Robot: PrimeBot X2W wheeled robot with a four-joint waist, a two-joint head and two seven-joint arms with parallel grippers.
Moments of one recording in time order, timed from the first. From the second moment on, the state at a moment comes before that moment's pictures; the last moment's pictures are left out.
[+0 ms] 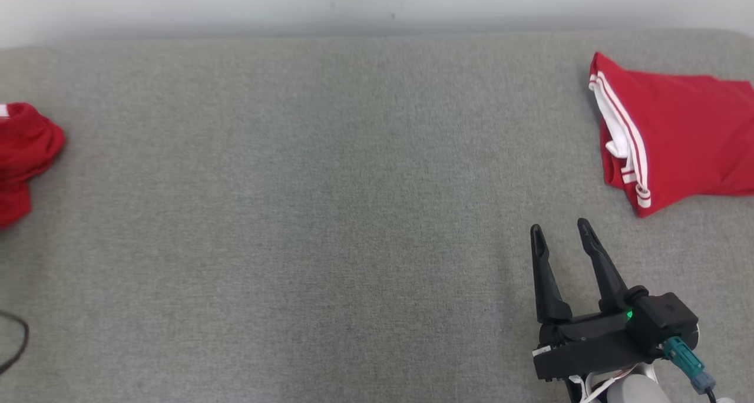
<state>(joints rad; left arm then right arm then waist) -0.77 0.51 0.14 1.00 -0.36 -0.11 -0.12 -0.14 -0.05 0.08 0.12 0.16 0.13 -0.26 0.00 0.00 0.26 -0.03</state>
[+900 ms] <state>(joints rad) -0.85 0.30 -0.14 0.03 -0.32 -0.08 0.07 -0.11 -0.05 0.09 0.15 0.24 0.13 -0.26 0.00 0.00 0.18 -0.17</state>
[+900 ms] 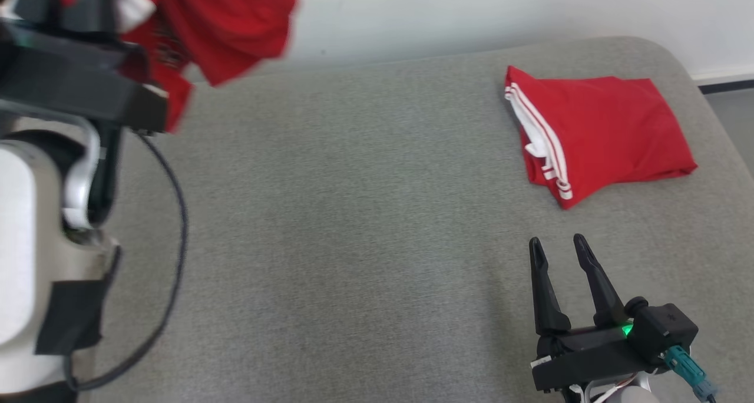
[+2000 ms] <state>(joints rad) -0.49 0.13 -0.39 0.41 -0.41 -0.10 -0.05 -0.12 -0.05 0.11 0.18 0.27 0.13 -0.26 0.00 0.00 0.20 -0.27</state>
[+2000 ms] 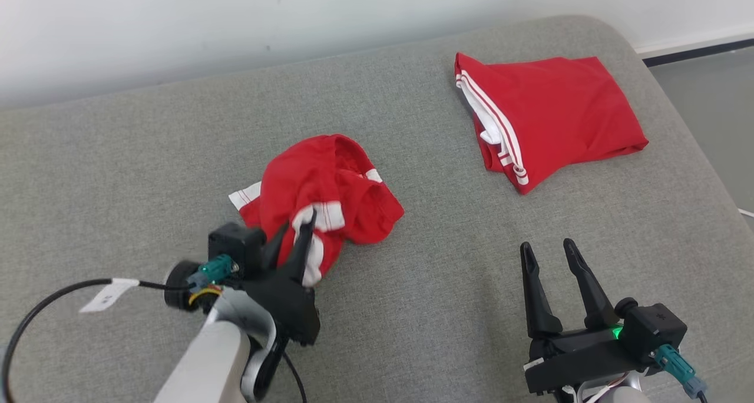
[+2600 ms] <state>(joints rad) -0.54 0.13 -0.40 0.47 -0.41 -0.09 -0.19 -0.09 -0.05 0.10 0.17 0.24 0.13 -0.26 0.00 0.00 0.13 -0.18</state>
